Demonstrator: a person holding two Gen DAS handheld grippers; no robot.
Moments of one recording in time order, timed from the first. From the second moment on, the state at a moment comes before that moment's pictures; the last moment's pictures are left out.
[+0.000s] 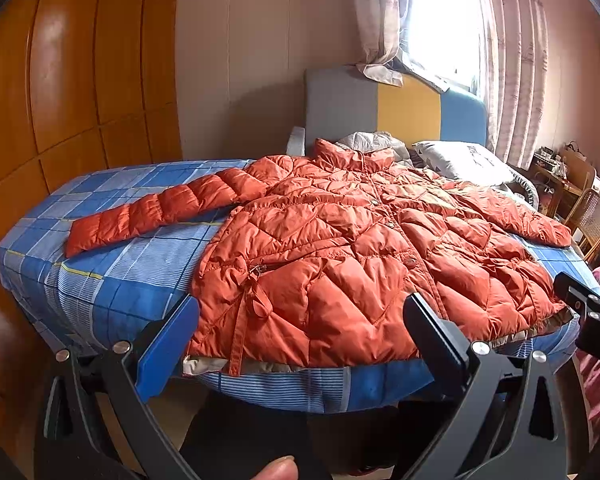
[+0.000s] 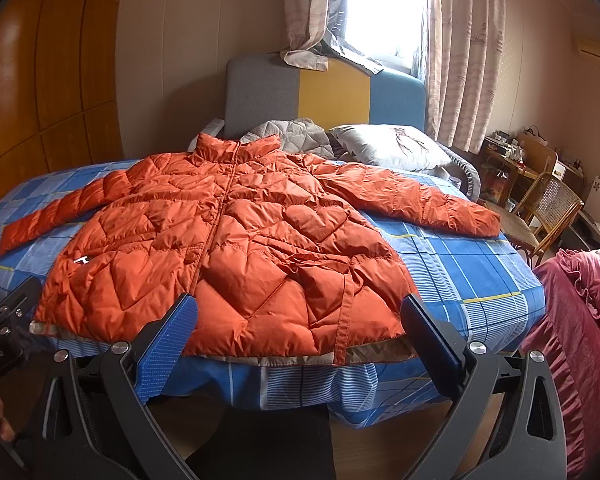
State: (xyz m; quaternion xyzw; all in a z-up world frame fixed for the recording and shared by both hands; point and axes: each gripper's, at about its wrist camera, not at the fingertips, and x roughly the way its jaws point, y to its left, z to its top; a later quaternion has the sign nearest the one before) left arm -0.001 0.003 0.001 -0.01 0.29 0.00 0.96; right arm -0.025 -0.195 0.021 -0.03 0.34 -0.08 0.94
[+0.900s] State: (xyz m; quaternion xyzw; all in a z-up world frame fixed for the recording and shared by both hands) left arm 0.013 0.003 -0.011 -0.02 0.32 0.00 0.95; right arm -0.026 -0.203 0.014 -0.03 0.35 -0.08 0.93
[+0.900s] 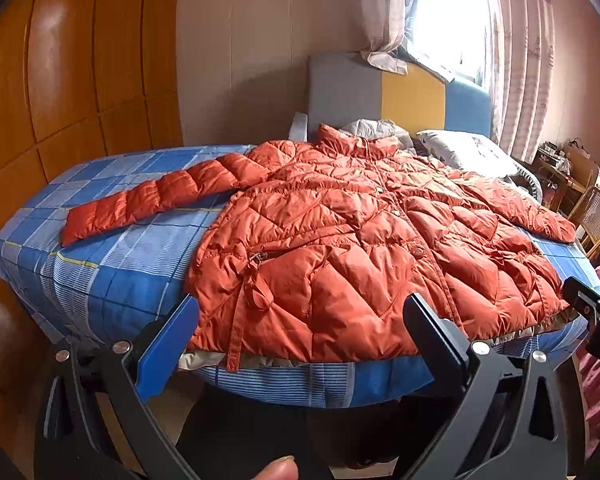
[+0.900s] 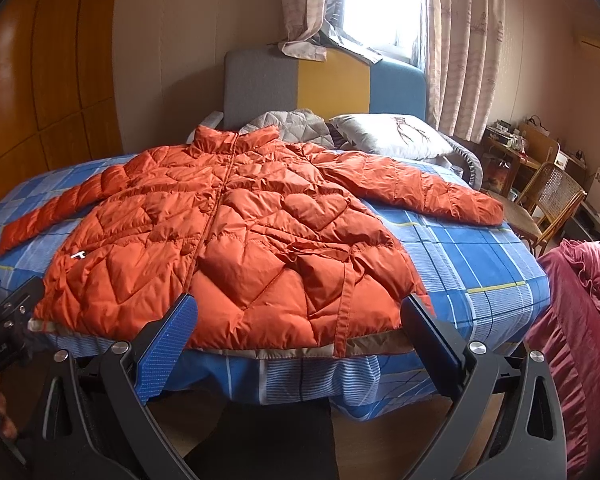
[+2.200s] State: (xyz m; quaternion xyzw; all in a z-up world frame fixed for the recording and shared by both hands) left arm 0.244 0.053 -0.059 -0.04 0.41 0.04 0.91; right arm 0.184 -0.640 -0.090 0.39 0.38 -0.33 0.77
